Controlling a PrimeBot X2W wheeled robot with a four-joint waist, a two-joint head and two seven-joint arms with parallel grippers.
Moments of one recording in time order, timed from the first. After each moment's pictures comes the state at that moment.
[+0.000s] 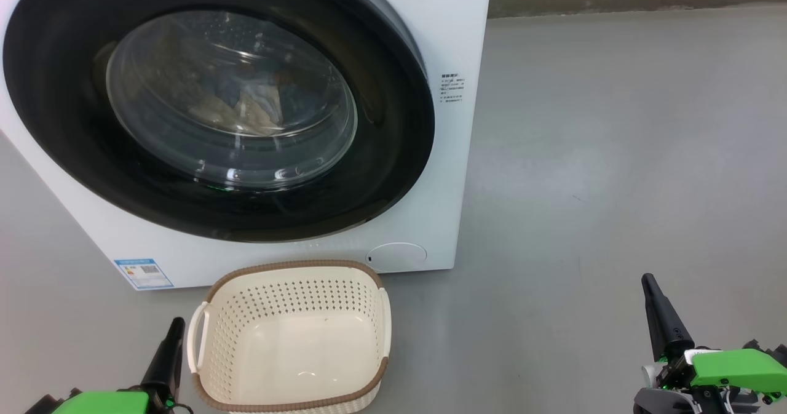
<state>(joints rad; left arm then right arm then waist) -0.07 0.04 0.08 0.27 -1.60 -0.13 0.11 -0.10 -0.05 -0.14 0.28 1.60 0.13 0.11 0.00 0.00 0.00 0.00</state>
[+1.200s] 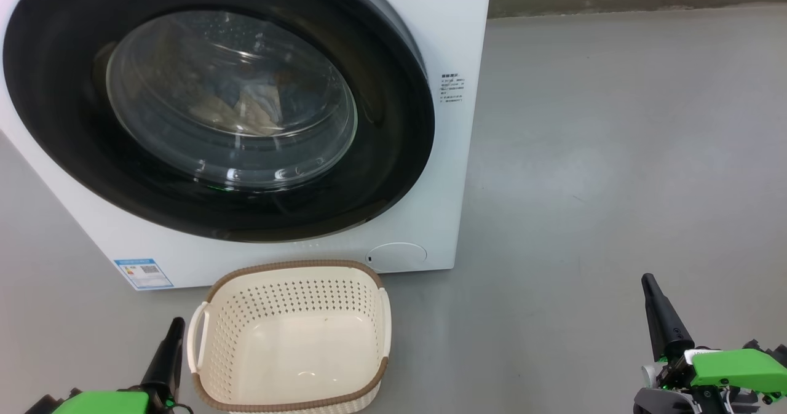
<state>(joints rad) -0.07 0.04 0.08 0.27 -1.60 -0.13 0.11 -0.10 -0.05 -0.14 0.28 1.60 0.13 0.11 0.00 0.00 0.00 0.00</state>
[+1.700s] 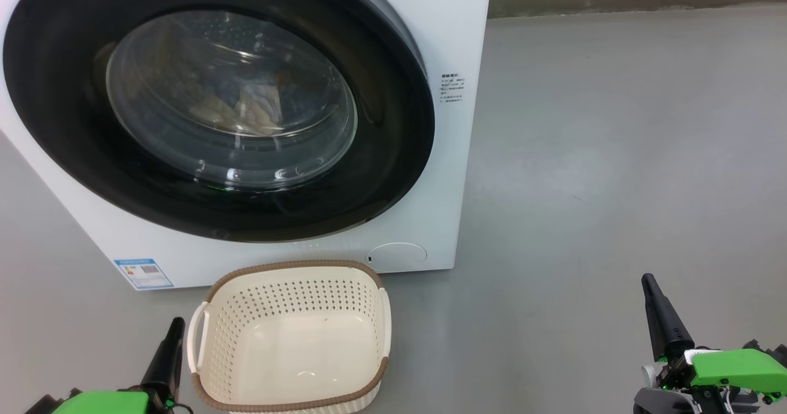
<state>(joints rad) -0.07 0.04 0.08 0.27 -1.60 -0.13 0.11 -0.10 -0.05 -0.14 0.28 1.60 0.13 0.11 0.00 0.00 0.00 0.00</state>
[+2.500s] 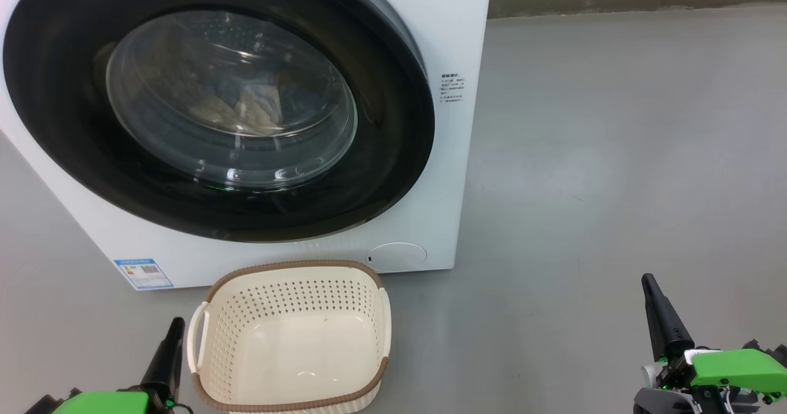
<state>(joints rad) -0.07 0.04 0.08 0.27 -1.60 -0.13 0.11 -0.10 -0.05 -0.14 0.28 1.60 0.13 0.11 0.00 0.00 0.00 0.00</state>
